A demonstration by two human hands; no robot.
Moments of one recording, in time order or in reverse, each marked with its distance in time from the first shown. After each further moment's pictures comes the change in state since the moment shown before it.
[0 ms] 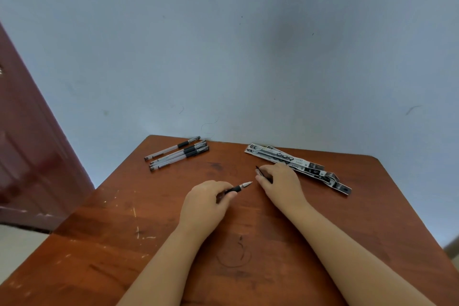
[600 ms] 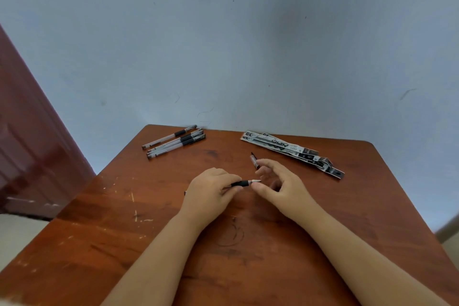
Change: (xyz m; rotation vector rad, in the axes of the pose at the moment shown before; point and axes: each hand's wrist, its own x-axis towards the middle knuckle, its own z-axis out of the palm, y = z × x) left_hand -0.007 0.013 0.005 0.046 -0.038 0.202; right_hand -0.051 -0.011 -0.038 0.509 -0.185 -0.035
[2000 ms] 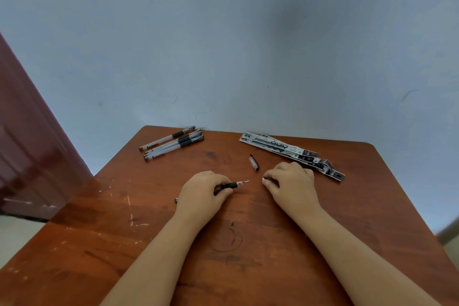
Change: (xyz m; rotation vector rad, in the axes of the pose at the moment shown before) left_hand 0.004 -0.006 -0.001 0.045 -0.072 -0.194; right_hand 0.015 0.026 0.000 -0.704 0.164 -0.021
